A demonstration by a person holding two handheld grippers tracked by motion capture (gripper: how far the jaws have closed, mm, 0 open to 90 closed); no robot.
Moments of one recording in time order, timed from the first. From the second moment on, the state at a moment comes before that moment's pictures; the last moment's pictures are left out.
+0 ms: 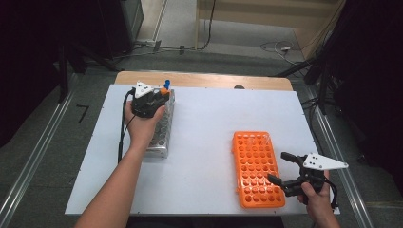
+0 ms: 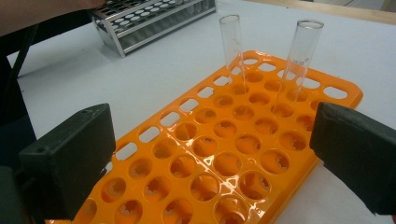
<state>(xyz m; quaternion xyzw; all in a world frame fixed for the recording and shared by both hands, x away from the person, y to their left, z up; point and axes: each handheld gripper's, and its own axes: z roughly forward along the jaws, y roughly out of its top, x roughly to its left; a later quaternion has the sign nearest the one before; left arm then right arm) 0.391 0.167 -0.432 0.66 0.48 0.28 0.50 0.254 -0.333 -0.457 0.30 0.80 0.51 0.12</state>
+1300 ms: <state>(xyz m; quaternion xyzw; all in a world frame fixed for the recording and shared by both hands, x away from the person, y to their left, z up) 0.285 0.162 -0.413 0.66 0.43 0.23 0.56 0.266 -0.329 -0.451 0.33 0.79 0.51 0.12</state>
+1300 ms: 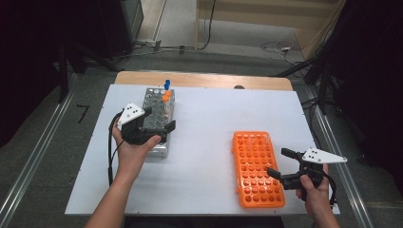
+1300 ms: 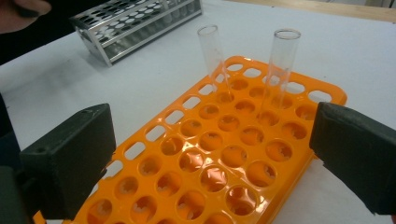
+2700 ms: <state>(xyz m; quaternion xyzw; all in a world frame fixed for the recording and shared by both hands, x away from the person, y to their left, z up) 0.254 0.135 -0.429 0.68 0.41 0.19 0.57 0.325 -0.301 -0.473 0.37 0.79 0.46 0.13</state>
